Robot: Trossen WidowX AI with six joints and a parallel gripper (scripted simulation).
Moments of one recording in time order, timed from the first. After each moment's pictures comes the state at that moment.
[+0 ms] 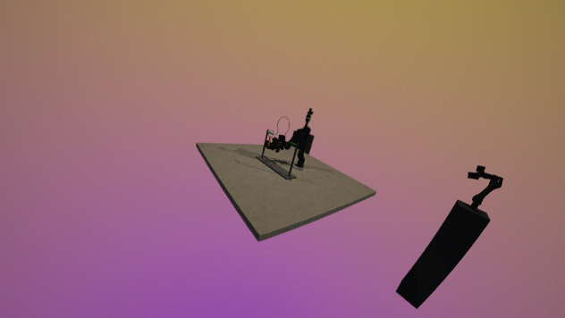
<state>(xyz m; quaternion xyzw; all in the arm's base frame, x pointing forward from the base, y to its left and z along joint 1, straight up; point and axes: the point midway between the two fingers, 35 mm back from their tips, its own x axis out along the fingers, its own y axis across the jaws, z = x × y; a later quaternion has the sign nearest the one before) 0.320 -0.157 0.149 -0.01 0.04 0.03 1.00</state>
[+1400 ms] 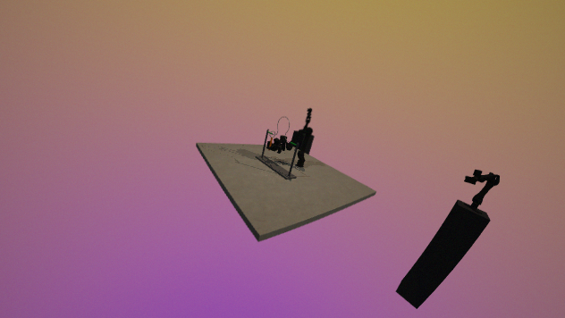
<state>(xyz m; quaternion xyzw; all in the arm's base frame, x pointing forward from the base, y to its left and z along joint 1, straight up) 0.320 -0.129 0.148 0.00 0.04 0.04 1.00</state>
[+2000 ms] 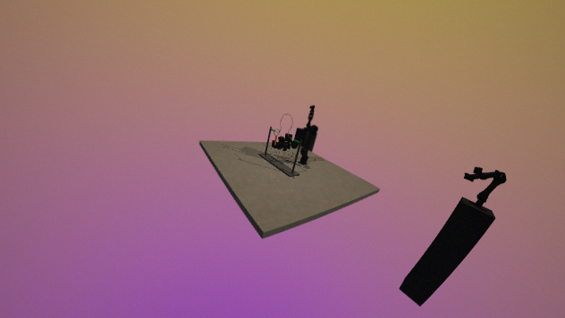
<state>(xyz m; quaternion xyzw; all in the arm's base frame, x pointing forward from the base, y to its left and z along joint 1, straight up) 0.318 -0.098 0.149 0.05 0.04 0.05 1.00</state>
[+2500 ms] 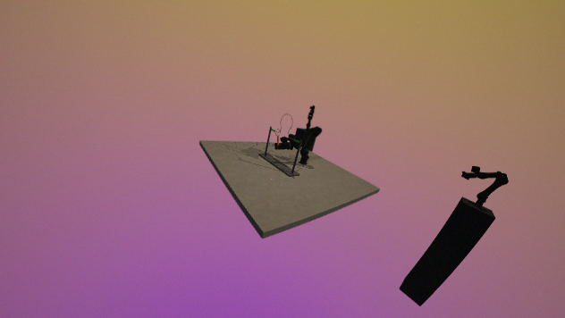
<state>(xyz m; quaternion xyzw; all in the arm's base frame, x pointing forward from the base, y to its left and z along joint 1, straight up) 0.316 -0.051 0.160 0.18 0.04 0.05 0.98</state>
